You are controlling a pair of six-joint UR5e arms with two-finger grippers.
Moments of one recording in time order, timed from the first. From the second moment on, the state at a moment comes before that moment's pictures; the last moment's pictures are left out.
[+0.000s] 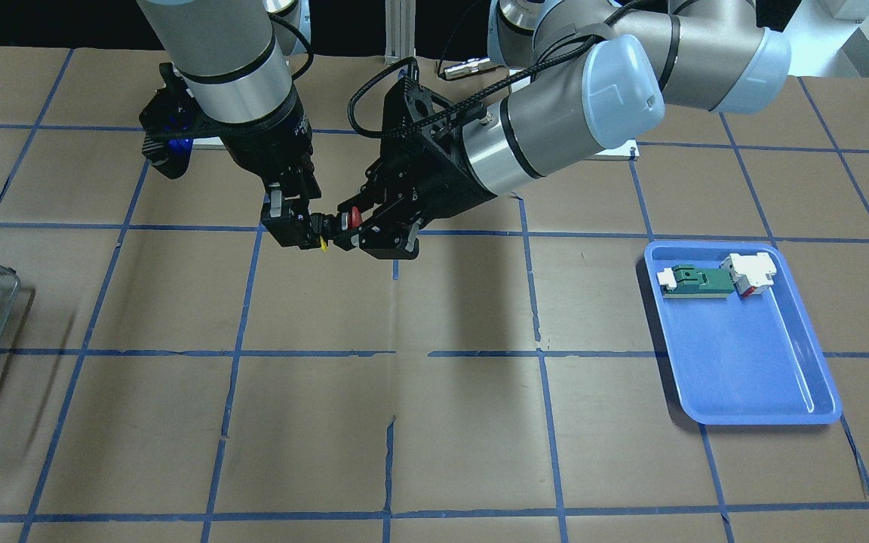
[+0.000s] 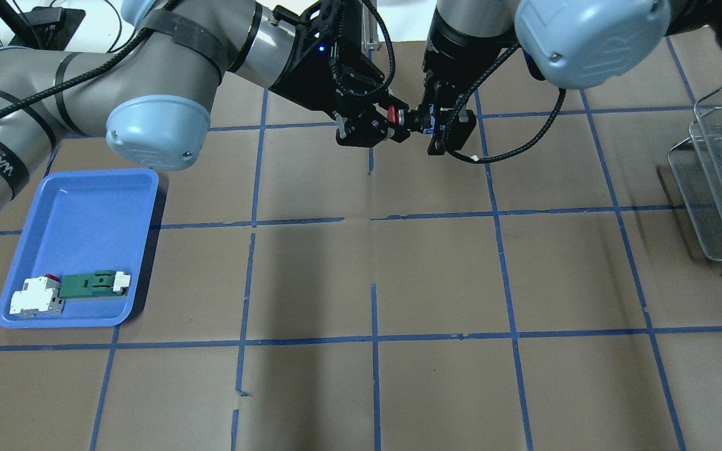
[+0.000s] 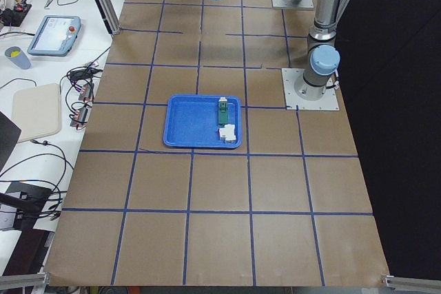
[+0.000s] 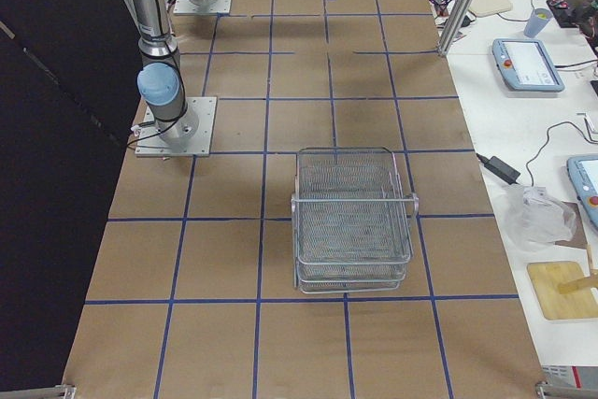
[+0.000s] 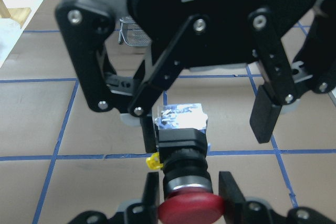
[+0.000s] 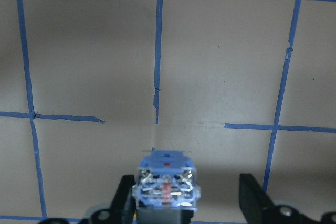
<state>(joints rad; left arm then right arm) -1.73 -1.78 -1.61 -1.18 0.73 1.37 1.78 -1.41 1.40 -1.58 -1.43 1.72</state>
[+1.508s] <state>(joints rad) -1.73 -1.76 -1.62 -1.18 0.74 1.32 1.76 -1.41 1.39 -1.58 -1.41 1.72</state>
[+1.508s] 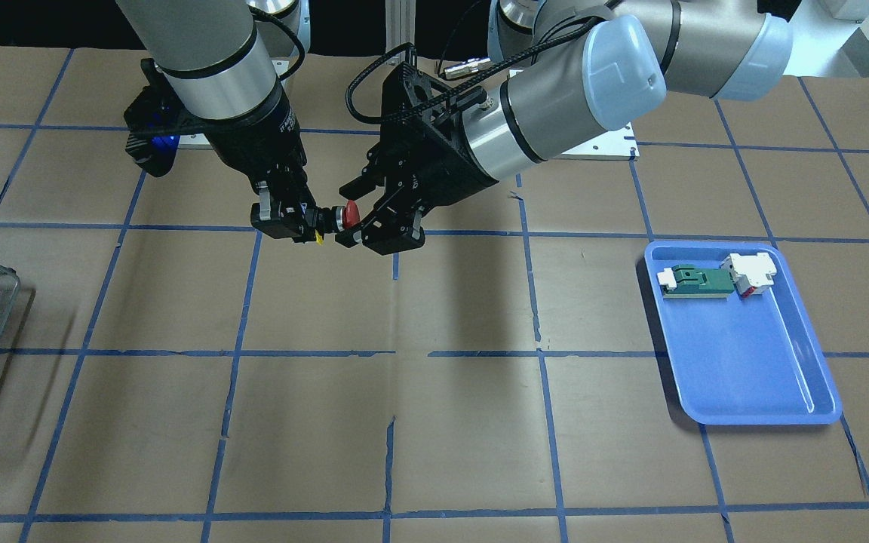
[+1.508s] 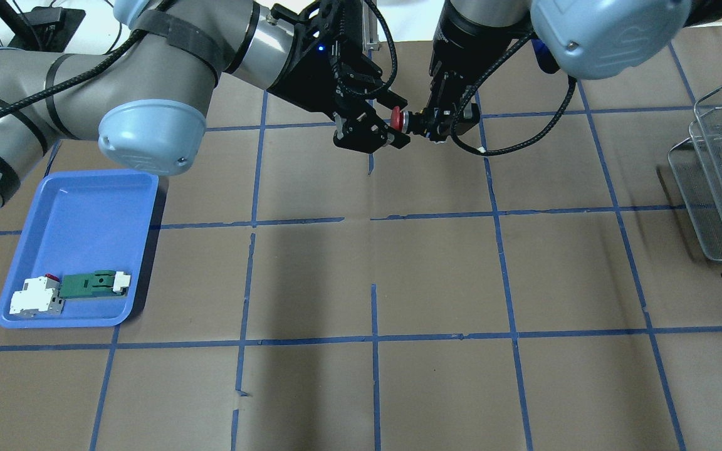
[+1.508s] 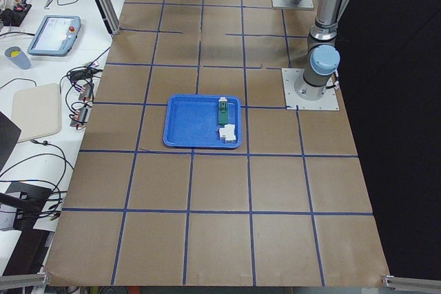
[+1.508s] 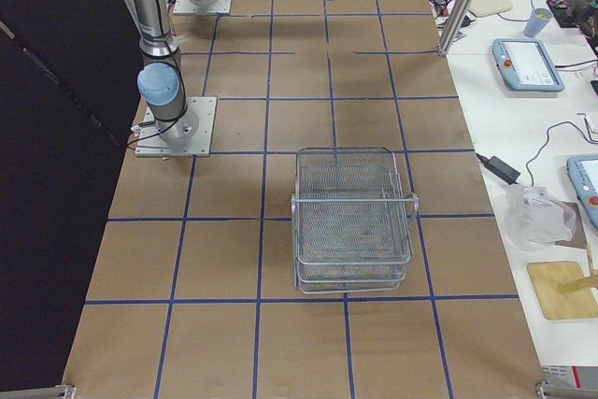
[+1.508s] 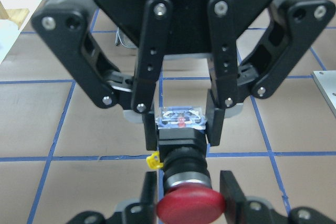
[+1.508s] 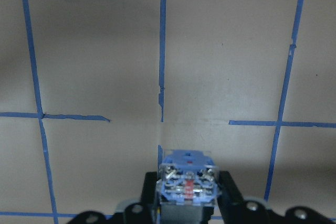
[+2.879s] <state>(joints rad) -1.73 -1.60 -1.49 -1.47 1.46 0.68 1.42 -1.43 1.40 -1.56 -1.52 1.11</state>
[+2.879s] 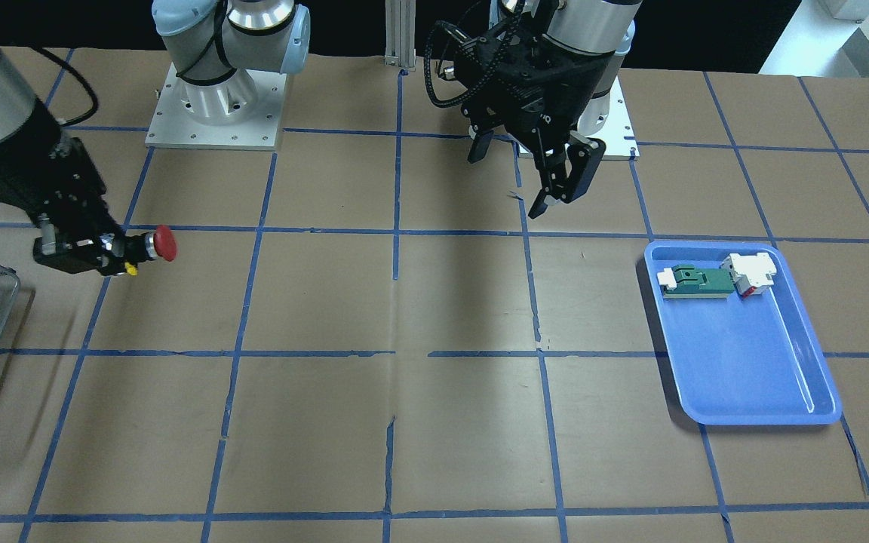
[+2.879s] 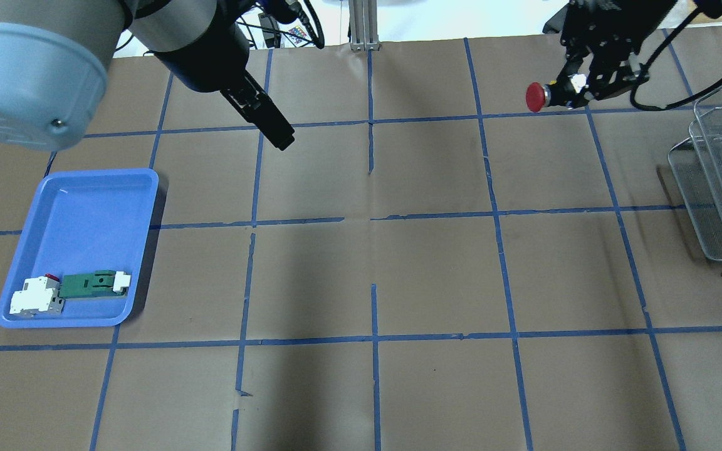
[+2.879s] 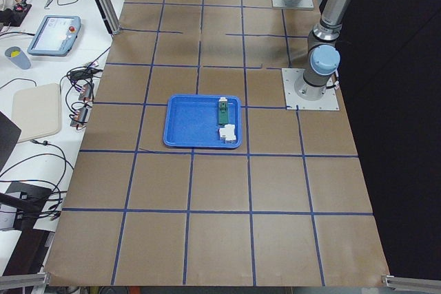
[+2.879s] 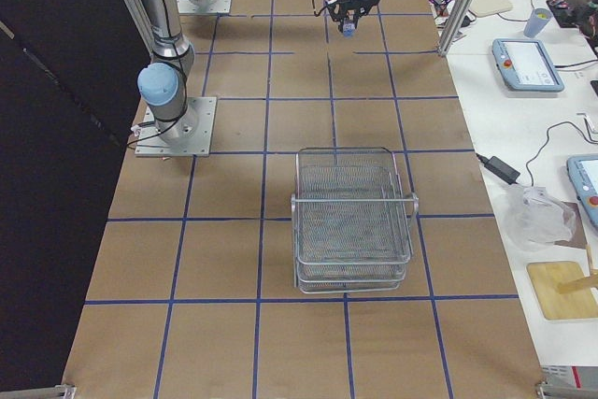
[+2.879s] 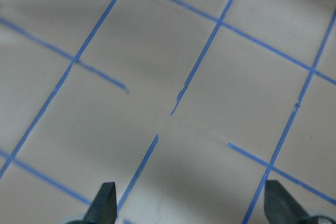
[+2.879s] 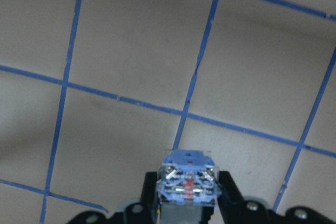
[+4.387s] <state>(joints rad) -1.66 -1.55 -1.50 -1.60 1.60 -0.05 0.94 -1.22 1.41 -1.81 -1.59 -0.03</state>
